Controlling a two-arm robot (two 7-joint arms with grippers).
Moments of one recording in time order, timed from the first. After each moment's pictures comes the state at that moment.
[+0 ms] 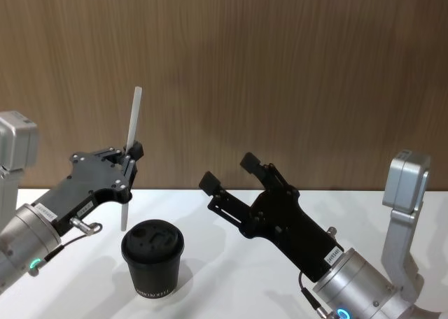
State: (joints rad) left arm -0.33 0.56 0.40 -1.66 -0.61 -0.08 -0.29; right arm 0.15 0.35 -0.42 -1.82 0.68 -0.01 0.36
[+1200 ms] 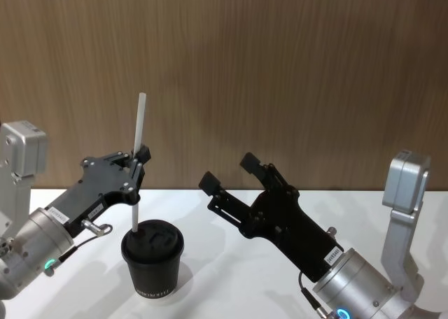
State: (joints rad) left arm -0.36 0.47 0.40 -1.54 -0.60 -0.14 -0.36; right arm 0.15 0.35 -0.42 -1.82 0.68 -0.01 0.36
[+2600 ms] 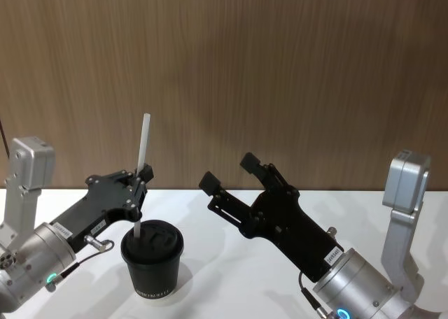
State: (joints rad) left arm -0.34 0.45 0.38 -1.50 -0.59 -0.11 -0.40; right arm 0.15 0.35 -0.42 -1.82 0.68 -0.01 0.36
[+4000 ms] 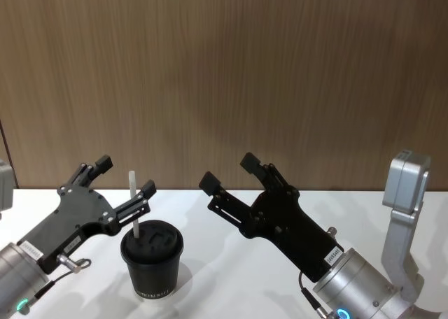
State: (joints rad) left arm -0.16 0.50 0.28 -1.70 -0.57 -0.14 -0.36; right arm 0.15 0.35 -0.42 -1.82 0.68 -0.01 0.36
